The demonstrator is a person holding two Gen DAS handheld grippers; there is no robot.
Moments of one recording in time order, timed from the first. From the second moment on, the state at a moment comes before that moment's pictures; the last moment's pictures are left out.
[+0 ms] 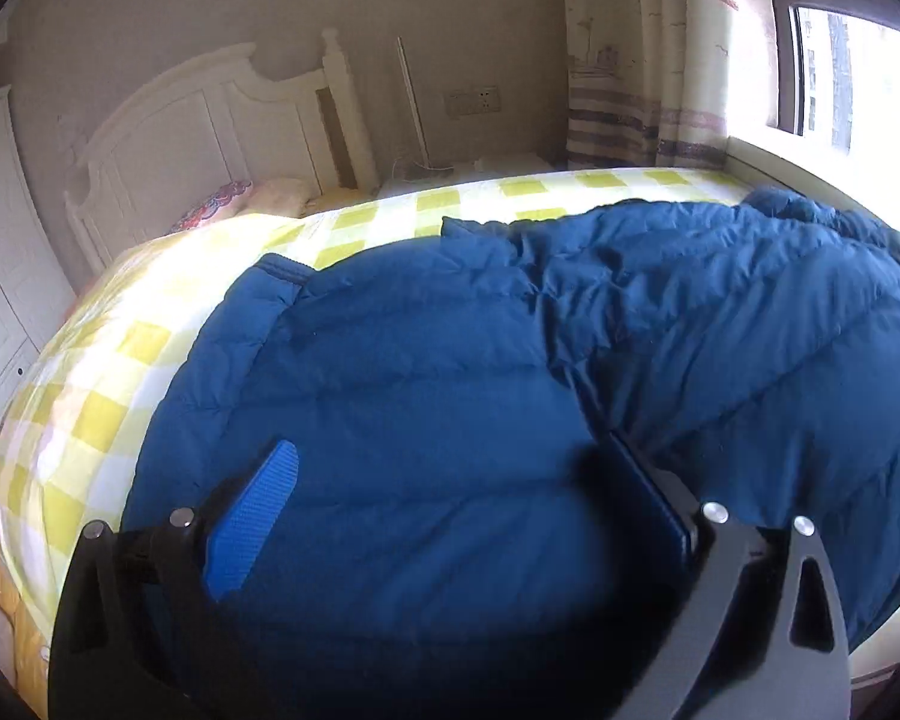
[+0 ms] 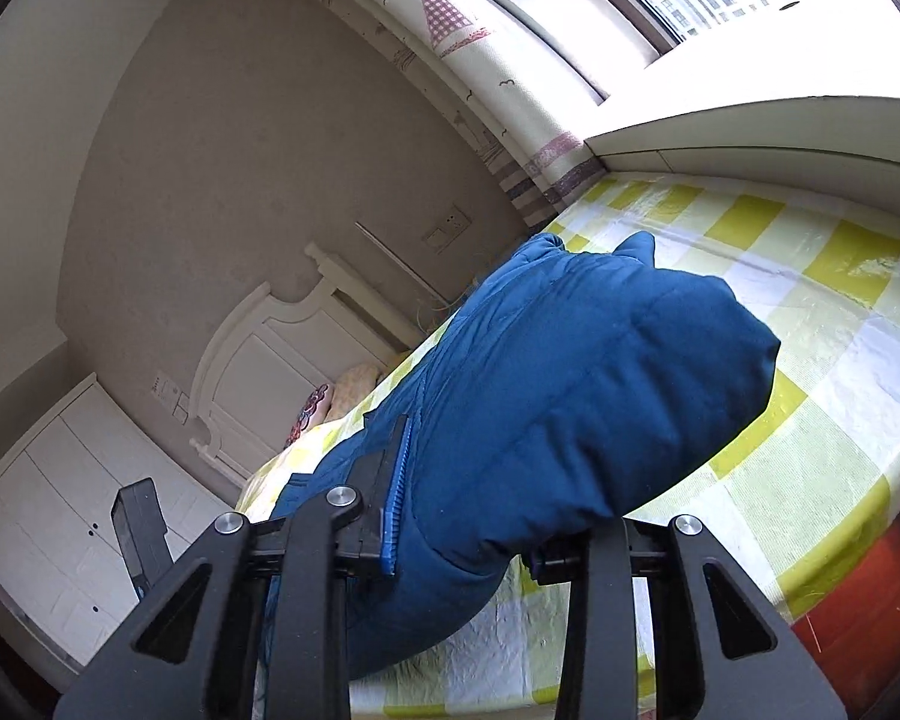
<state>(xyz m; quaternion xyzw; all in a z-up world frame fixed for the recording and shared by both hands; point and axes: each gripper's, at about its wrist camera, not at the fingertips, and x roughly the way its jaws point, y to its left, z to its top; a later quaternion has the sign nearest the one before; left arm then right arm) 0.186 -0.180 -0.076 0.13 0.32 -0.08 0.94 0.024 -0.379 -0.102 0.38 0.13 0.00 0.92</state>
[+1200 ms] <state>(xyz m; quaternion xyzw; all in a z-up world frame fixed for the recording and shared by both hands) 0.329 0.029 -0.033 -0.25 0.45 -0.37 0.77 0.076 -0.006 -0.141 -0.48 0.13 0.06 0.87</state>
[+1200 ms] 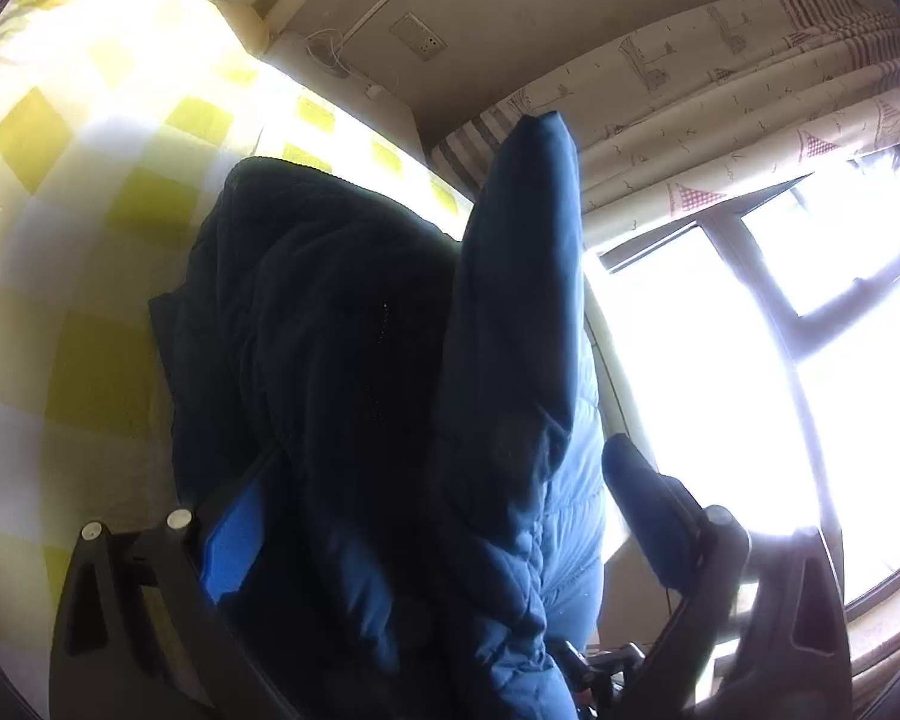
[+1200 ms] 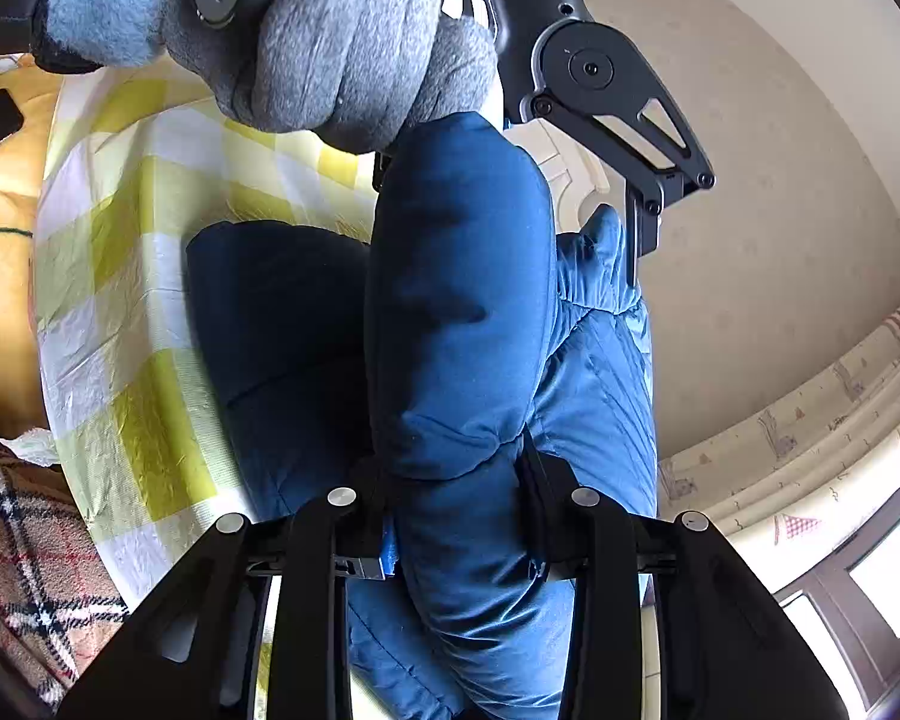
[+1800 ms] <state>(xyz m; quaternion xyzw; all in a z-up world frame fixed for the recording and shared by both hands) 0.358 -0.026 -0.025 -0.14 0.49 -0.36 0.78 0.061 -0.004 -0.149 -0.48 0.10 0.06 0.87</state>
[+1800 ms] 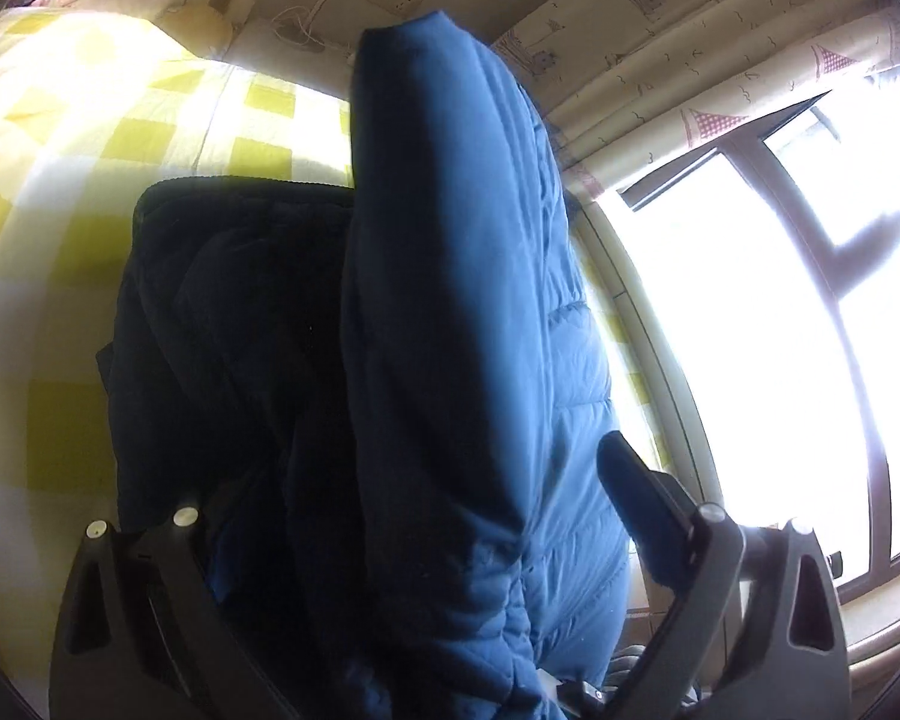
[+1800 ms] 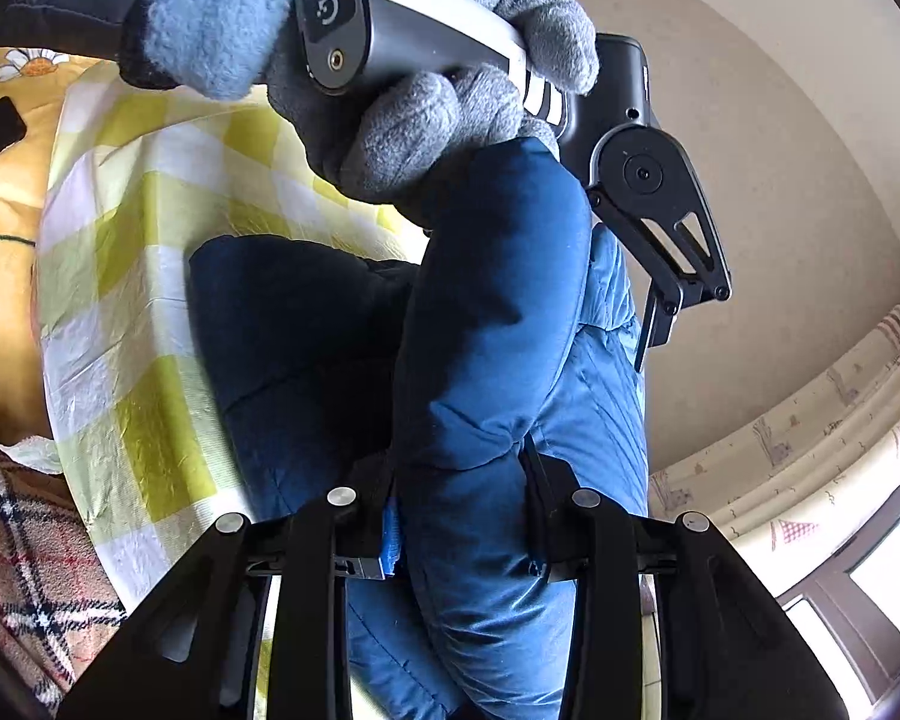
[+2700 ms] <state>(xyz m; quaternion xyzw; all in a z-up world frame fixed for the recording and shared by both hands) 0.265 0.006 0.061 -0.09 0.33 -0.37 0.87 0.049 -0.135 -0.147 -0.19 0.19 0.00 0.96</state>
